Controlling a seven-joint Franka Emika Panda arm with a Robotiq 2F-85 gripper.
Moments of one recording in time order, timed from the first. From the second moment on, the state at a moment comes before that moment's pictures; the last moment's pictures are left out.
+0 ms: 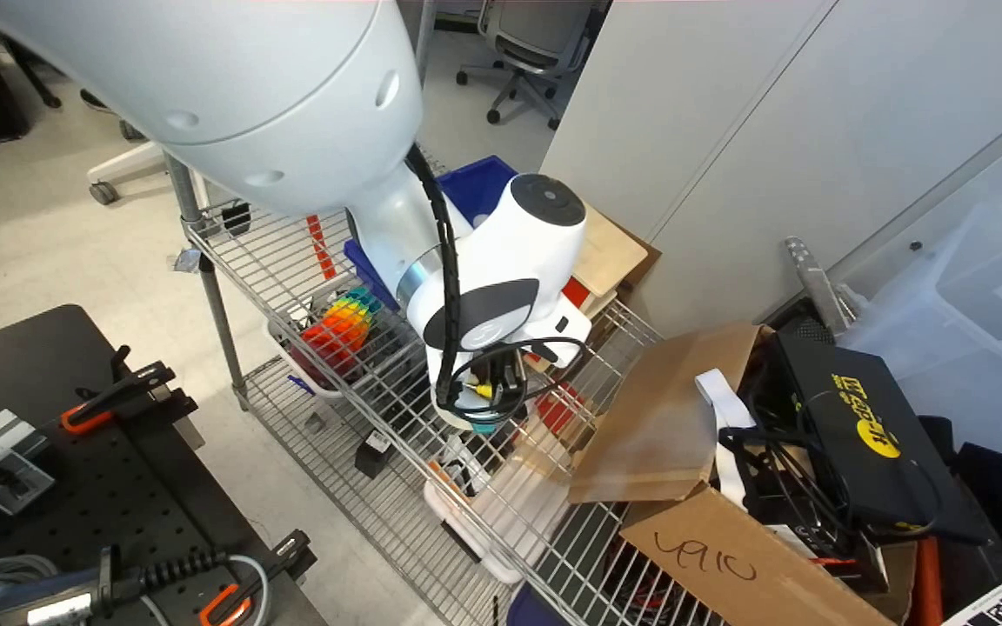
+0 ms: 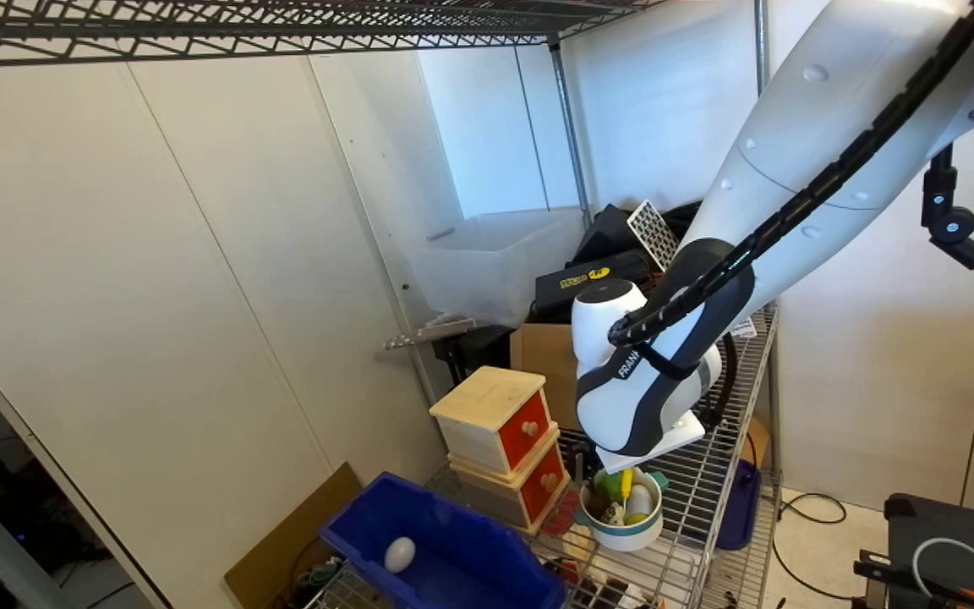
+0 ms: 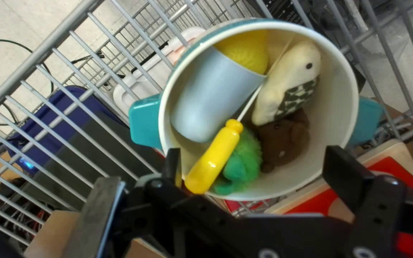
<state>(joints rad) -0.04 0.74 -0.12 -1.81 0.08 2.69 0.39</state>
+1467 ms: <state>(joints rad) -0.04 0.77 -0.11 -1.80 0.08 2.69 0.39</state>
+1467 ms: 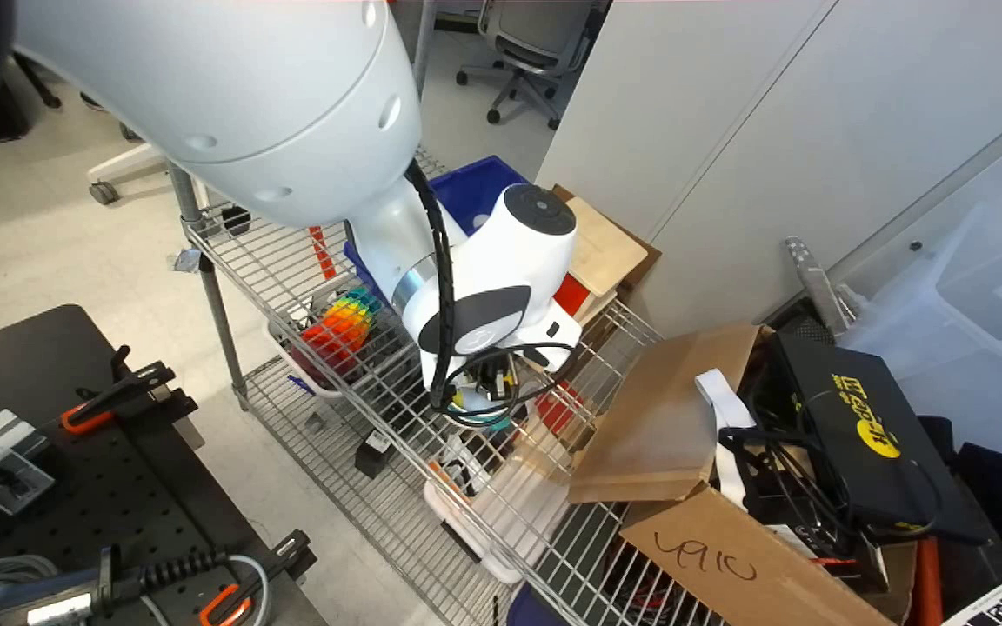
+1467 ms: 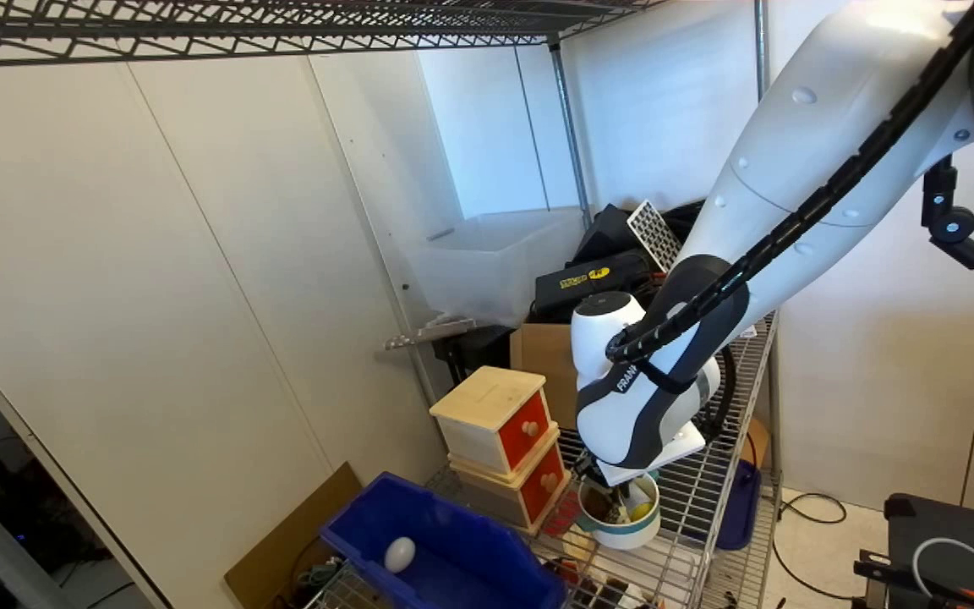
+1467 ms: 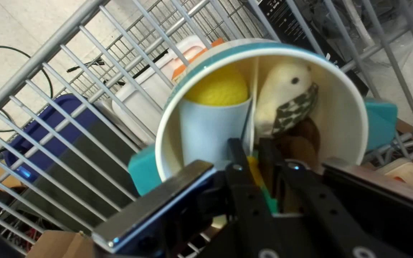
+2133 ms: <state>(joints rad) -0.04 0.76 -0.11 -1.79 0.08 2.70 0.39</state>
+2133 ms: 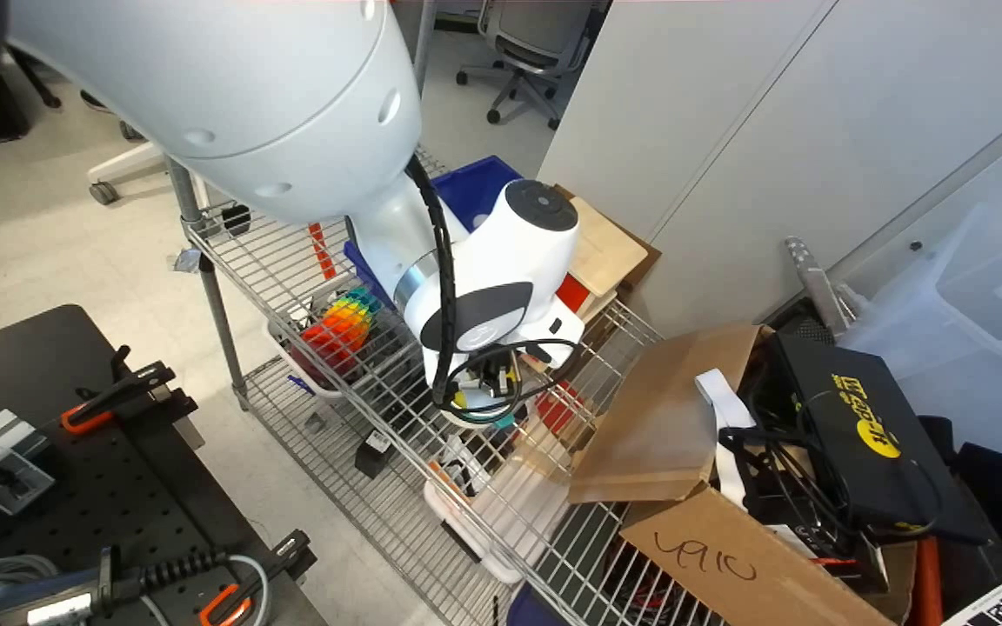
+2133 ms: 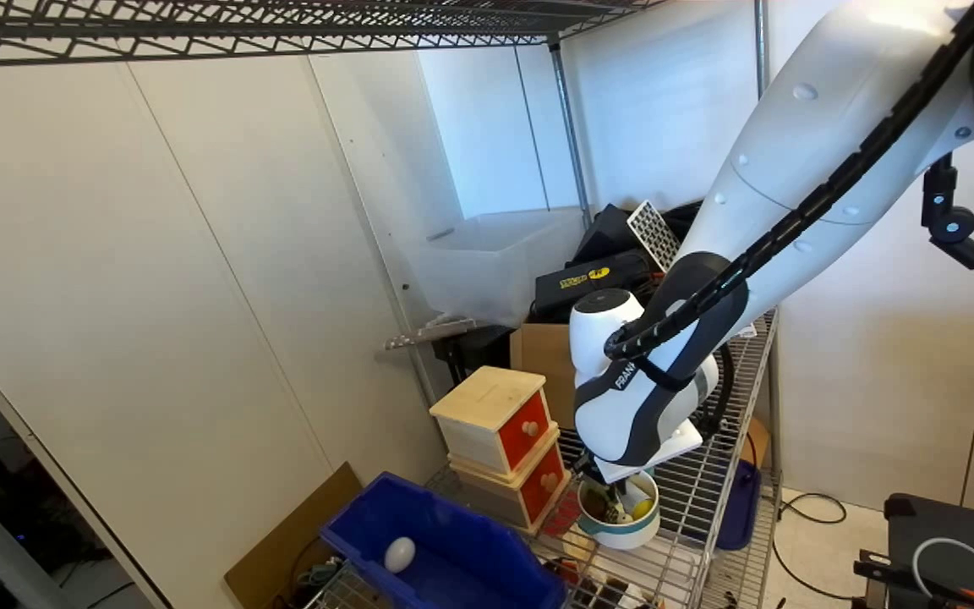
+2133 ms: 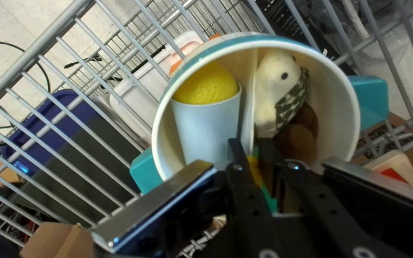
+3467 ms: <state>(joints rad) 0.11 0.56 -0.21 -1.91 0.02 2.74 0.40</state>
